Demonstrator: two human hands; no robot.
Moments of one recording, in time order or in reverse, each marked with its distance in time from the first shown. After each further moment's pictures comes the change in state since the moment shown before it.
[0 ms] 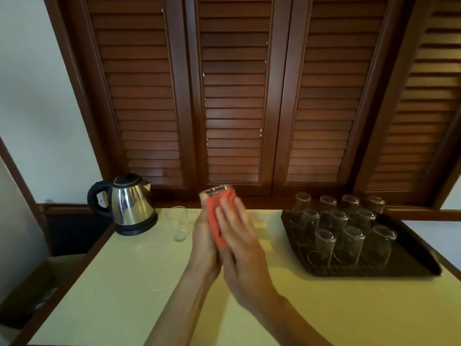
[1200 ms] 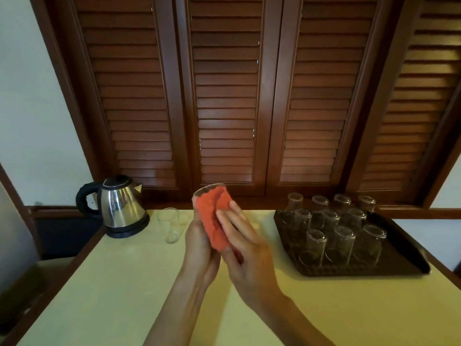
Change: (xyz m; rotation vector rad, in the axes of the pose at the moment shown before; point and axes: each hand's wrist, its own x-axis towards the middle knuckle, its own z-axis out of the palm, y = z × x) left_hand 0.002 -0.012 0.008 -0.254 -0.015 -0.087; right_hand -0.007 0.015 -0.022 0.025 0.077 -0.089
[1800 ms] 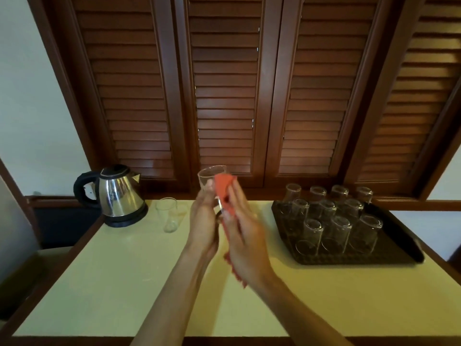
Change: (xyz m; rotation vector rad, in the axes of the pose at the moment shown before) left_hand 0.009 0.005 0.017 0.261 0.026 0.110; right_hand 0.011 -0.004 0.000 0.262 -0.019 0.344
